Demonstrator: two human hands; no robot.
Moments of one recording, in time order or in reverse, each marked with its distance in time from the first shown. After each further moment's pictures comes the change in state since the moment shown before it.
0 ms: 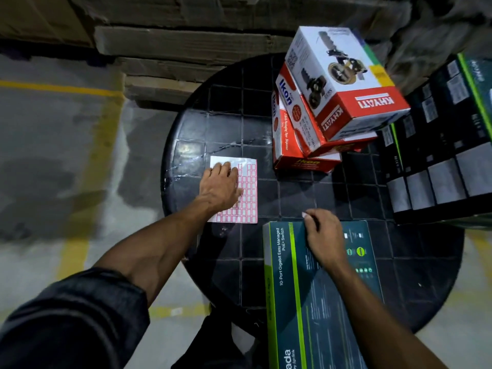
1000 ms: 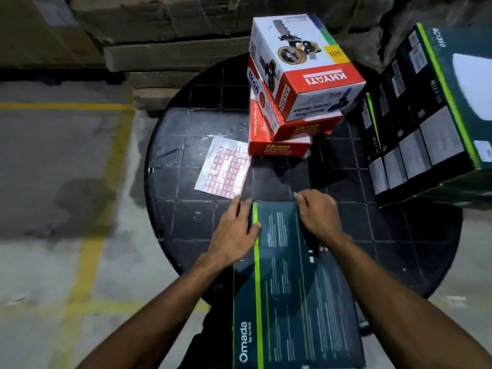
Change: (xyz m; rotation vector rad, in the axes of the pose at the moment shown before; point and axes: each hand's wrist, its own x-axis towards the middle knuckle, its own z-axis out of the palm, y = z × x) left_hand -0.124 0.153 0.005 -0.504 -0.028 -0.099; right_hand 0.018 0.059 -0.044 -0.129 -0.097 -0.144
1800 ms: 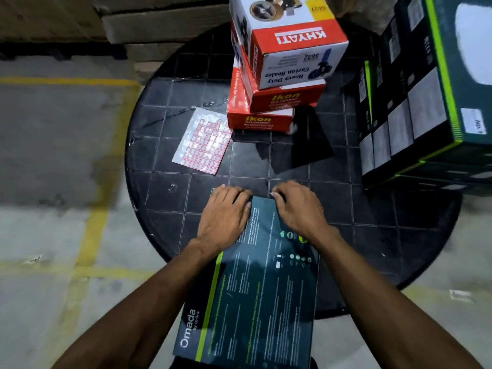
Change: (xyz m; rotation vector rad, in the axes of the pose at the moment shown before) left_hand 0.000 0.032 0.063 0.406 0.296 0.233; right_hand -0.031 0.030 -0.024 0.078 -0.226 -0.159
